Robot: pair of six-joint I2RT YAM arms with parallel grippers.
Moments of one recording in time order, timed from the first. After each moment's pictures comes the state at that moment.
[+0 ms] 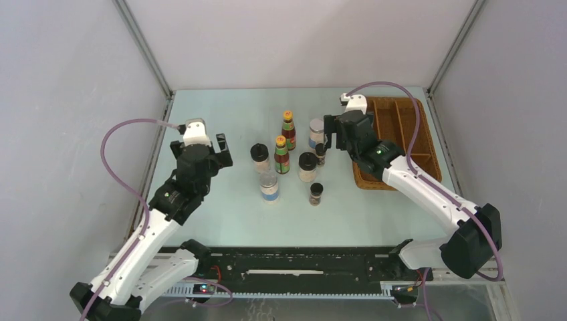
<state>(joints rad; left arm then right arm) -0.49 0.79 0.84 -0.41 -0.60 -0.25 0.62 1.33 1.16 -0.36 0.44 0.27</state>
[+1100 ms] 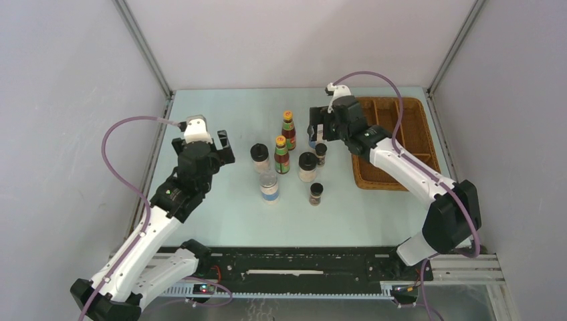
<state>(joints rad) -0.49 0.81 0.86 -0.39 -0.59 -0.27 0.55 1.52 1.28 -0.30 0.12 0.28</state>
